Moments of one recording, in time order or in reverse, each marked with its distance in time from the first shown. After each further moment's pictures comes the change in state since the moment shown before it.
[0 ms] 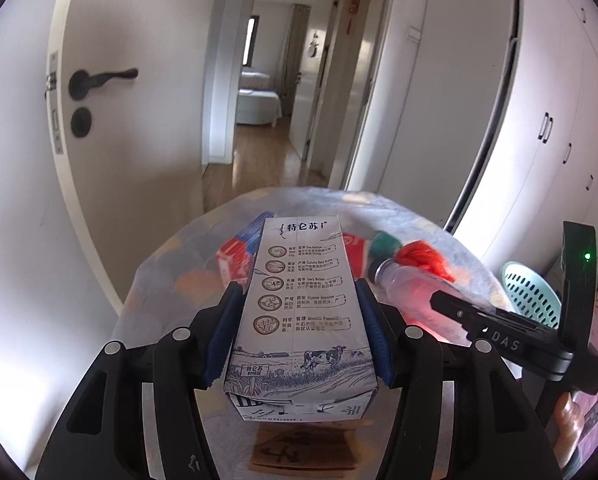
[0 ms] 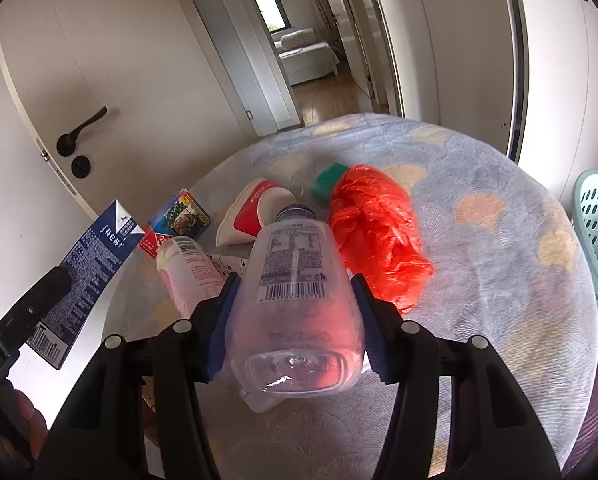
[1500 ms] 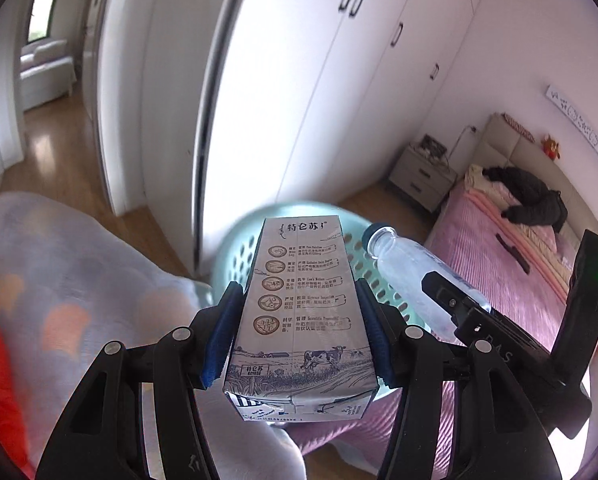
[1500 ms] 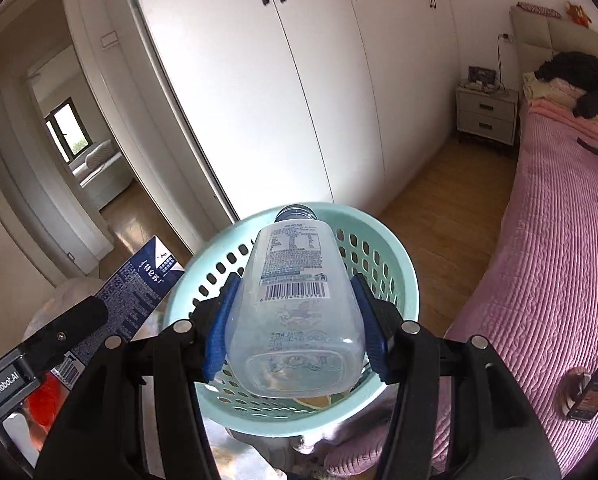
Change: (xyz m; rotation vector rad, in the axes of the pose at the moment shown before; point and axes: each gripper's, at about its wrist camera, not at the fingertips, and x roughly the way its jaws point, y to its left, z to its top) left arm 0.181 -0.371 -0.025 0.316 0.313 -0.608; right arm -0.147 -0.333 -0.015 0.502 -0.252 -0.567
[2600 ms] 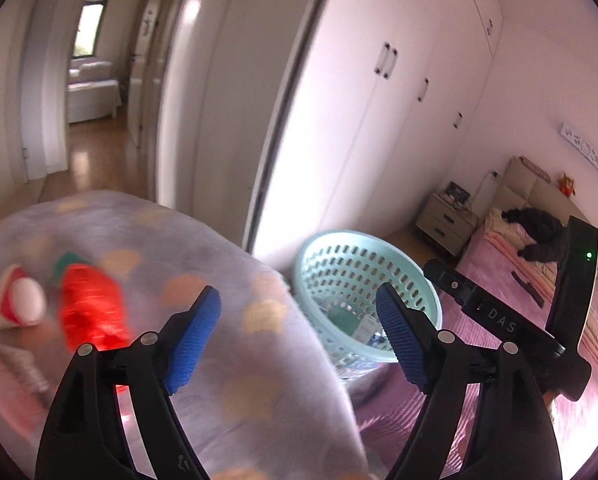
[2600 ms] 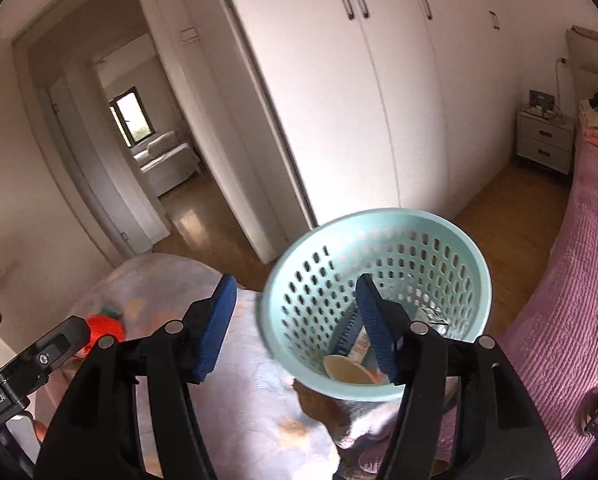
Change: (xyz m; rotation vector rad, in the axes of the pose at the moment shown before) left arm -0.154 0.037 -0.042 -0.075 -0.220 0.134; right arm -0.077 0.082 -0.026 -0.184 -0.095 0.275
